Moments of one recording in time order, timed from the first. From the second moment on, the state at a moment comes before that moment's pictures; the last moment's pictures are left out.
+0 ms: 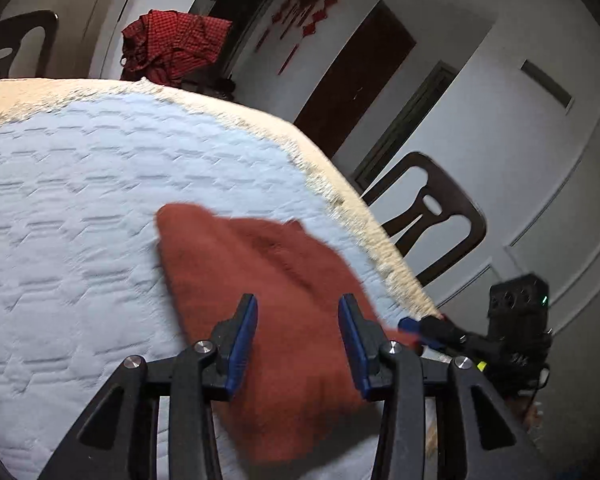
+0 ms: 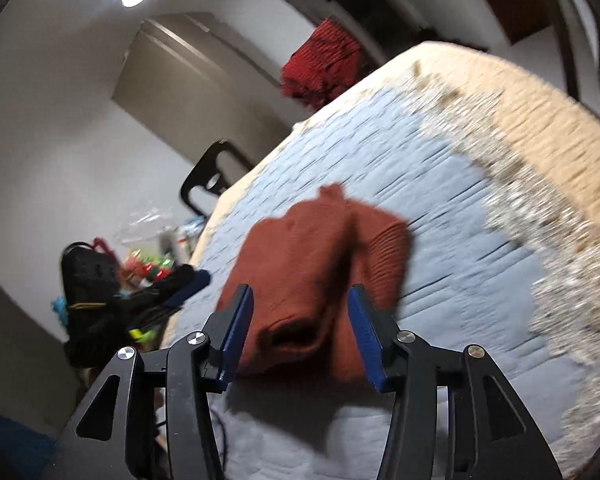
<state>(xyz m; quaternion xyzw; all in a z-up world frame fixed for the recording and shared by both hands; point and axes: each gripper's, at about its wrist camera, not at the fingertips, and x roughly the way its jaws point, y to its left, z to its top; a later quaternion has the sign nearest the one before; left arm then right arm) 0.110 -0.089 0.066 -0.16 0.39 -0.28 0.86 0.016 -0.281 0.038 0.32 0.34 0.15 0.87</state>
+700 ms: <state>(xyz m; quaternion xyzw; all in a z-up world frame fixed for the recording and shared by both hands) 0.102 -0.102 0.043 -0.11 0.39 -0.28 0.87 0.047 -0.261 0.028 0.32 0.39 0.15 0.85</state>
